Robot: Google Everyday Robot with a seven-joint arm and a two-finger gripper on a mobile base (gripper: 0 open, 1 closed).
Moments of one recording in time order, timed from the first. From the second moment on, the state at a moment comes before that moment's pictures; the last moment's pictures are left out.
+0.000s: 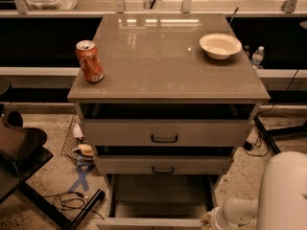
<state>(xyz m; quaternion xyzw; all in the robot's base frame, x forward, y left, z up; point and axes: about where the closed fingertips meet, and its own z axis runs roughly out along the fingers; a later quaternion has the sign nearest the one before) 0.382 -0.243 0.202 -0.63 0.76 0.10 0.12</state>
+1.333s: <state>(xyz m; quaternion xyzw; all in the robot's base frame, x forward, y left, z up) 0.334 -0.321 0.277 -0.52 0.85 -0.02 0.03</state>
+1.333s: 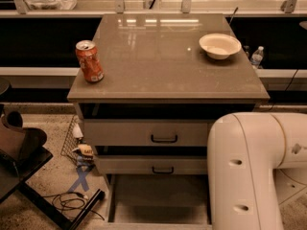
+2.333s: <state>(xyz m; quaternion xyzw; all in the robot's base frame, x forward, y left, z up) 0.363 -0.288 0.257 -0.56 0.82 0.02 0.08</state>
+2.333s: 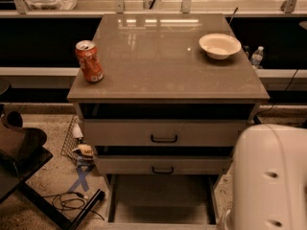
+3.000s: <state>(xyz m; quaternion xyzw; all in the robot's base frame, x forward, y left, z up) 0.416 -0.243 0.237 -0.65 0.73 0.07 0.20</state>
